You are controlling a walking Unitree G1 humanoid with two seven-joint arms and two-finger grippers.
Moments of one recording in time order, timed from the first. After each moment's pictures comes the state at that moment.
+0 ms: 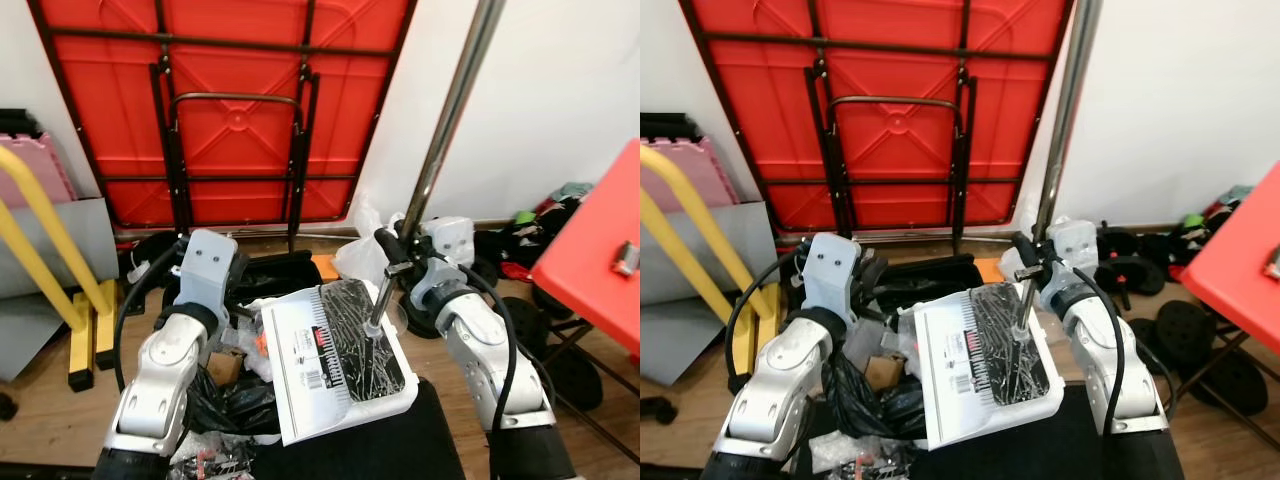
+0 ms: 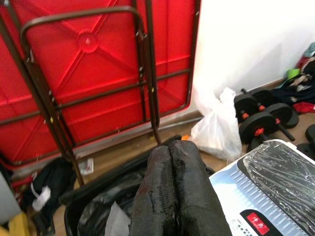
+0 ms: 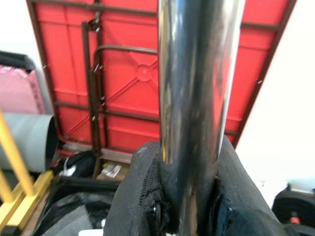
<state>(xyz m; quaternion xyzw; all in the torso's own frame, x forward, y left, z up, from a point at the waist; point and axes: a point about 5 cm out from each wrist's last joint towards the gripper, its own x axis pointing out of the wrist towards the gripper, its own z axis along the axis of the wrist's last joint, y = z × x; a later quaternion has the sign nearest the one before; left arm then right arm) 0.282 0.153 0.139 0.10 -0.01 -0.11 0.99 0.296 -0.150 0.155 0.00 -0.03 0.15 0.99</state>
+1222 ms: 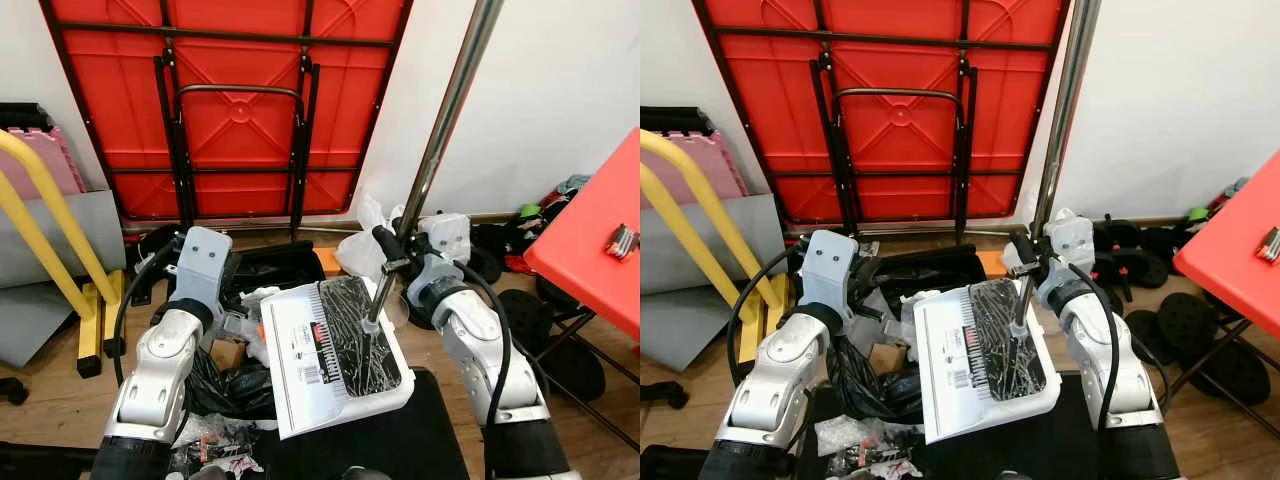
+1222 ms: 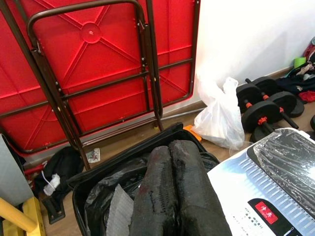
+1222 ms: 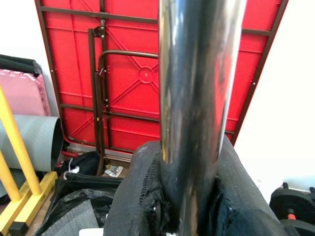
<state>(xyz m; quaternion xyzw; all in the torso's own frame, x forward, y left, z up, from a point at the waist) 0.287 0.161 0.127 0.11 0.02 -0.09 0.99 0.296 -0.151 0.150 0.00 -0.02 0.14 0.99</state>
